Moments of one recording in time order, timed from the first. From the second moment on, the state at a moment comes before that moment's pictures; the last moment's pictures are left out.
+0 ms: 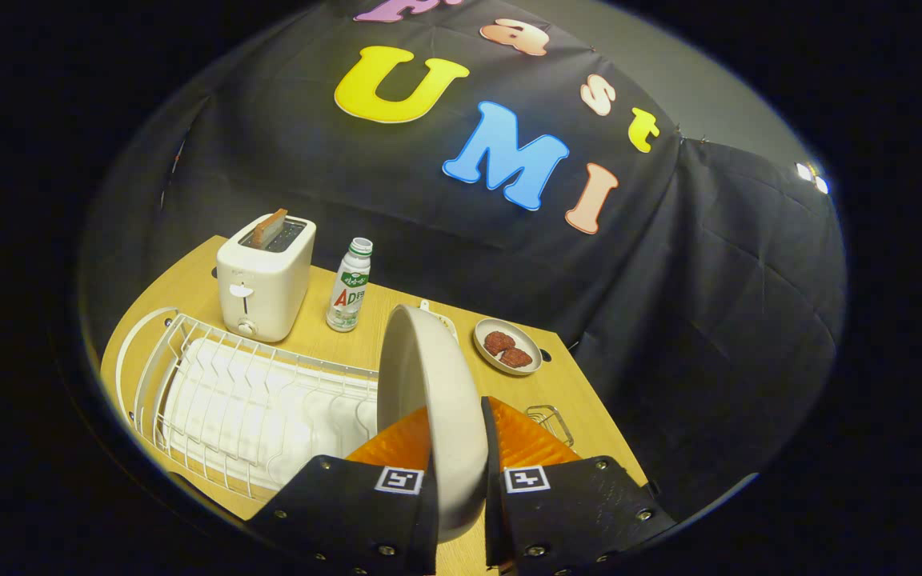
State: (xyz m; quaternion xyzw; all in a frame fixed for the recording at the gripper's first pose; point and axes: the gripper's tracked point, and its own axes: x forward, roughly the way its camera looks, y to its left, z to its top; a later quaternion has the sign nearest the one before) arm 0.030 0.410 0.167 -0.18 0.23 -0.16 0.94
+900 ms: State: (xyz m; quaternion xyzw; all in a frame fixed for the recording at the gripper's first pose) arm -0.134 0.366 0.109 -0.18 0.29 -0.13 0.93
